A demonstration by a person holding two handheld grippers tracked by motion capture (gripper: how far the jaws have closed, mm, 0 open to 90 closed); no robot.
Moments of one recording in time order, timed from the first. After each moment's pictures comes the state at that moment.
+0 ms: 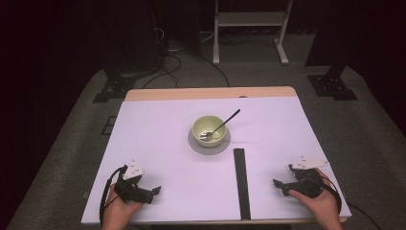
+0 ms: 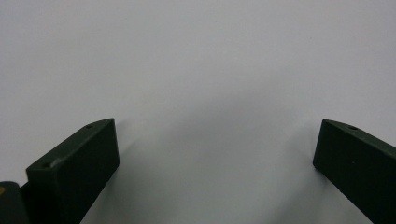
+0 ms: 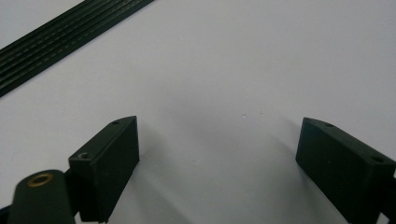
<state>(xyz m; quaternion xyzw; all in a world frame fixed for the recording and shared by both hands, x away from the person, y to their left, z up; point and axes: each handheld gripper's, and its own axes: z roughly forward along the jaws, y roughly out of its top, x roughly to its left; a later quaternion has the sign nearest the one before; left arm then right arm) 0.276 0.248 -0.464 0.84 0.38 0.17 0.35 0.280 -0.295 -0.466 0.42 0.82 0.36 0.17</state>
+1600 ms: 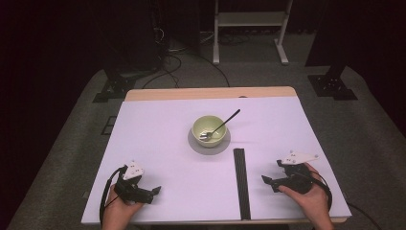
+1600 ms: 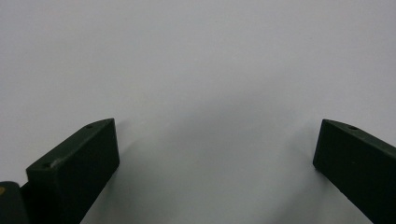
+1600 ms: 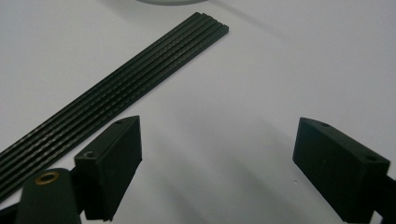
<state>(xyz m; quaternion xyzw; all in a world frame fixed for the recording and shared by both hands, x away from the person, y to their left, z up) 0.275 0.248 -0.464 0.84 0.38 0.17 0.35 0.285 -0.261 -0.442 0.39 0.82 0.38 0.16</state>
